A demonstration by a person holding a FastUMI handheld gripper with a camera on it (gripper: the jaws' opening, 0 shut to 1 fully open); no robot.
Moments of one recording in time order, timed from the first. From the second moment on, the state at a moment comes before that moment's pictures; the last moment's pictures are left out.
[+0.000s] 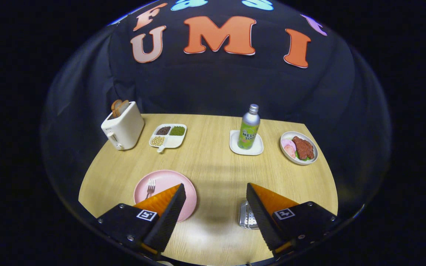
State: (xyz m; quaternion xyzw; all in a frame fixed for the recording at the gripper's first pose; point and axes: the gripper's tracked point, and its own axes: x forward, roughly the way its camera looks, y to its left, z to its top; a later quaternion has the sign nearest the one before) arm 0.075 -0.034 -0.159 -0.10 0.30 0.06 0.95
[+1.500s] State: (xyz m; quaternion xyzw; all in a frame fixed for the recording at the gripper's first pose) arm 0.035 0.122 -0.330 -0.12 0.32 0.13 0.93
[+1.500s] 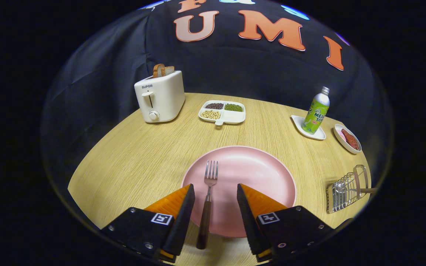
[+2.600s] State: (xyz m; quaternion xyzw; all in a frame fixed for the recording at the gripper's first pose) arm 0.030 0.107 -0.329 -0.10 0.37 0.12 0.92
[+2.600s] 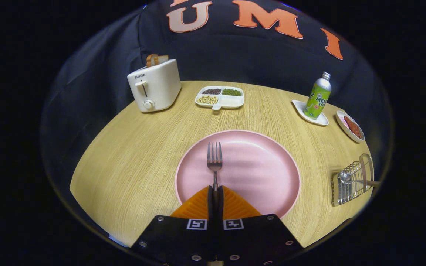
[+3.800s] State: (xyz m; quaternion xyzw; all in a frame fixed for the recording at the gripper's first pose) arm -0.008 -0.119 -0.189 -0.12 0.43 0.02 0.90
